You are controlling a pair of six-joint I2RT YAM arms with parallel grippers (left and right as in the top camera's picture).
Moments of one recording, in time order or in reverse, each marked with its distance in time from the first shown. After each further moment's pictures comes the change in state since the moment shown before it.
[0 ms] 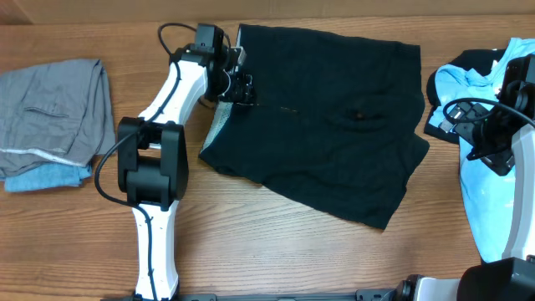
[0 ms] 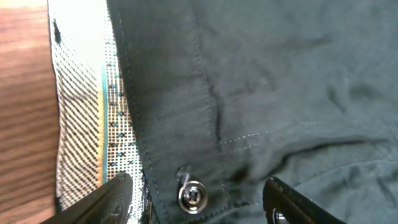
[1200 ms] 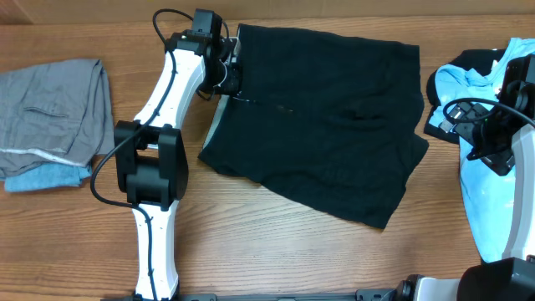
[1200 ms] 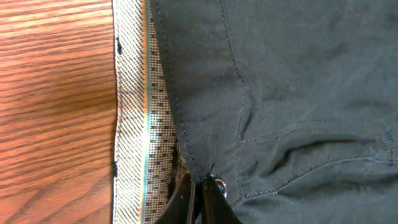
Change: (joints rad) left arm 0.002 0.000 0.161 -0.192 -0.109 0.009; right arm 0.000 0.000 0.000 0.000 0.000 0.000
